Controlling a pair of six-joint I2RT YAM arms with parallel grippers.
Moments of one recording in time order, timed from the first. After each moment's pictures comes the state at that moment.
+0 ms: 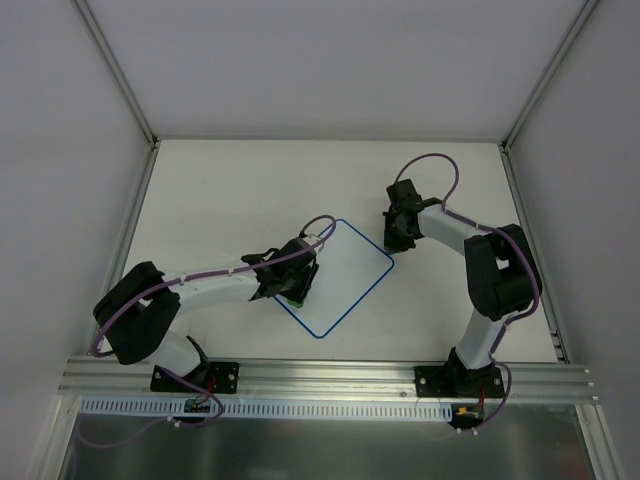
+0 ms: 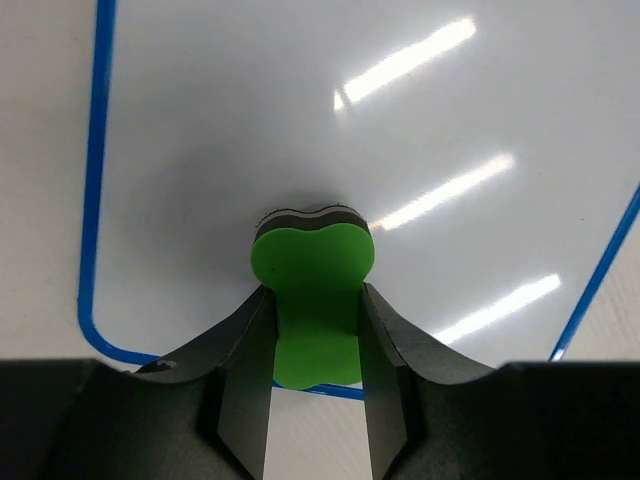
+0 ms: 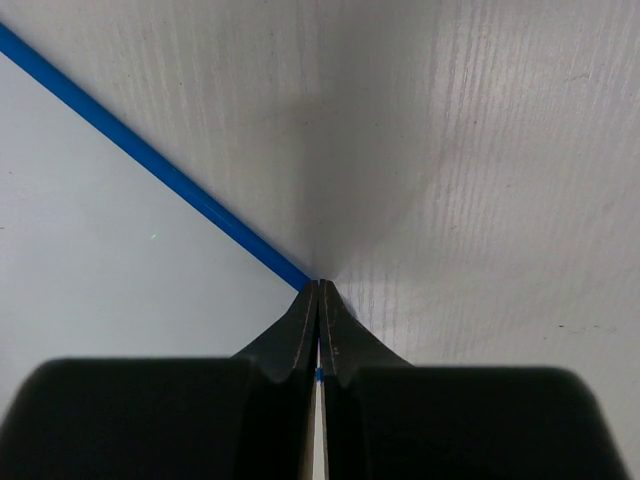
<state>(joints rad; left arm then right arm) -0.86 1.49 0.76 -0.29 -0.14 -0.35 0.39 1.80 1.13 -0.53 0.02 0.38</state>
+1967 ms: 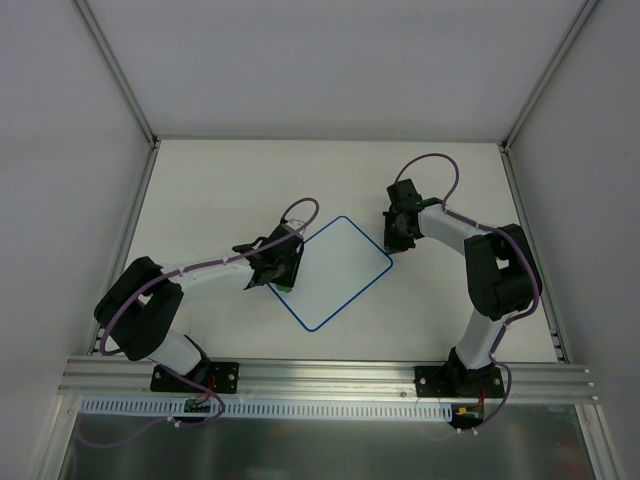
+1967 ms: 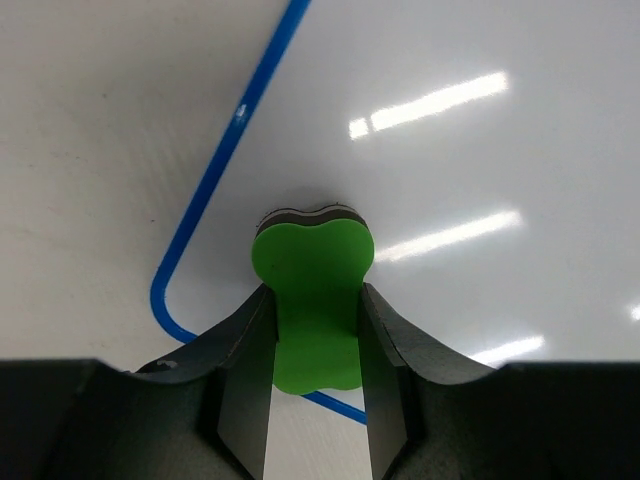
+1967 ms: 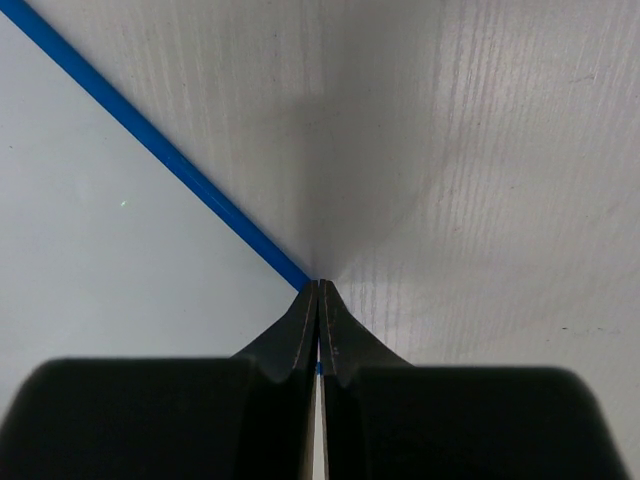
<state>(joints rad) -0.75 1.51 0.77 -0.26 -0.18 -0.36 0.38 1.80 1.13 -0.53 0.01 0.38</state>
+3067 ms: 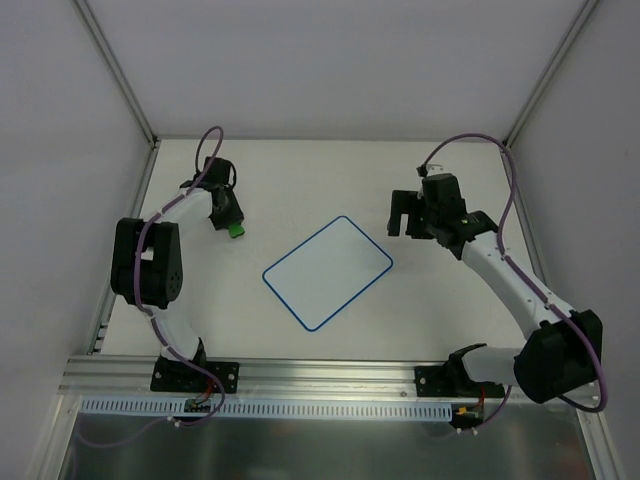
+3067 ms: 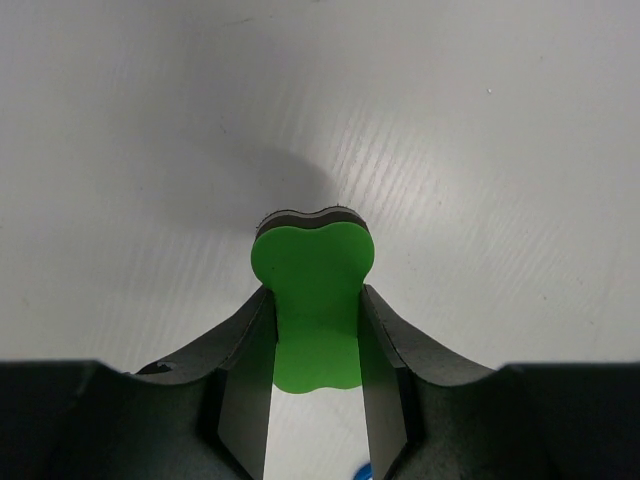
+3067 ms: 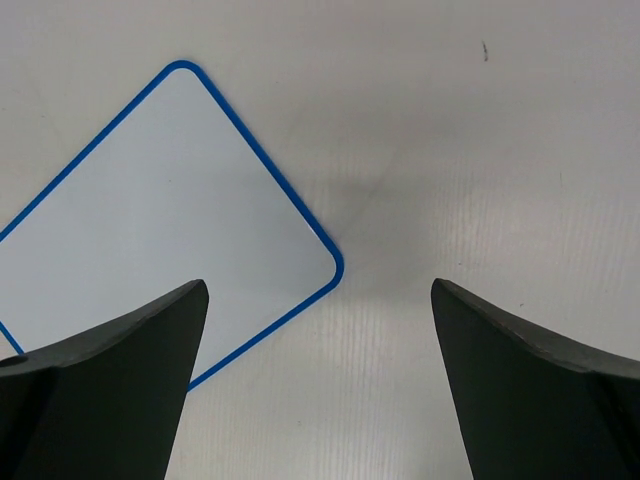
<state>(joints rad) -0.13 1.77 1.19 -0.49 -0.11 -0.52 0.38 1.33 1.06 -0.55 0.07 0.32</state>
